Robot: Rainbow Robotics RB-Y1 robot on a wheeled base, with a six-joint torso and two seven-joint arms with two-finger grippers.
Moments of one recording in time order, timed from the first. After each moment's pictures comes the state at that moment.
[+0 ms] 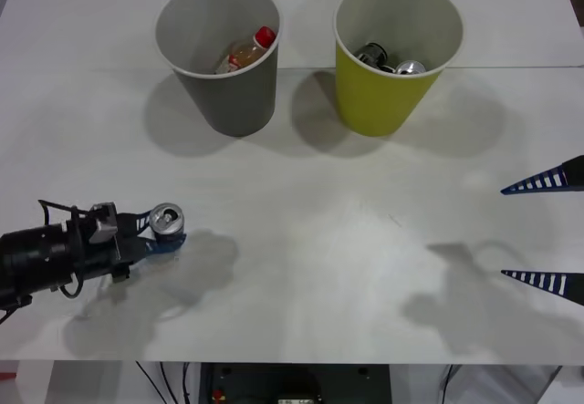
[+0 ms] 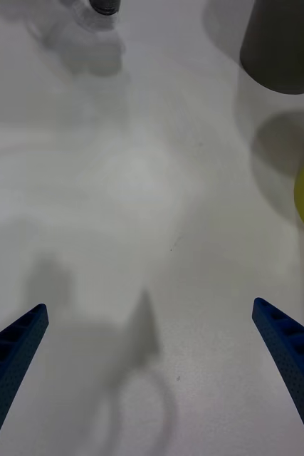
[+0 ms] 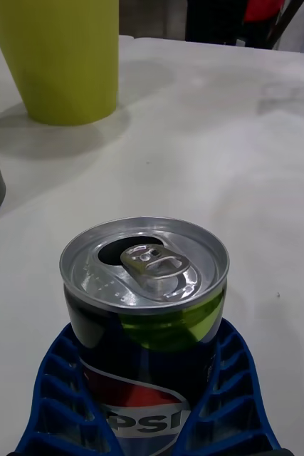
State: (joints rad) right arm 0.26 -1.13 -0.26 -2.01 1.31 -1.13 -0.09; left arm -0.12 0.80 -0.27 -1.27 -0.87 -1.02 -0.49
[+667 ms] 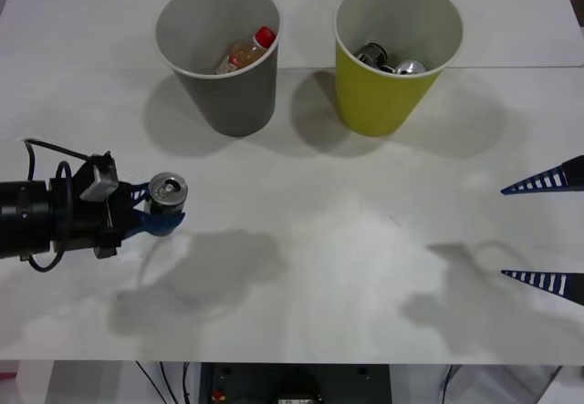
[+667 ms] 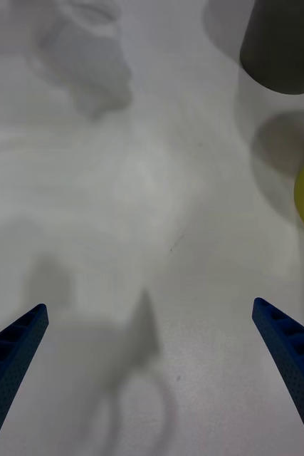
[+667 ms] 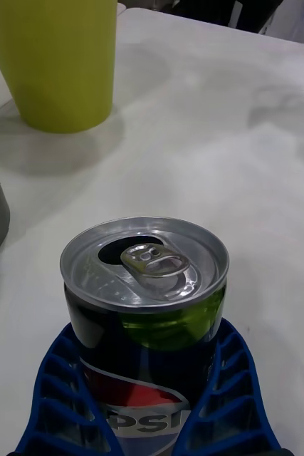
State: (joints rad) right arm 0.26 -1.13 -0.26 -2.01 1.31 -1.13 -0.09; left arm -0.03 0.90 -0.07 -1.79 -1.30 -0.98 0.20
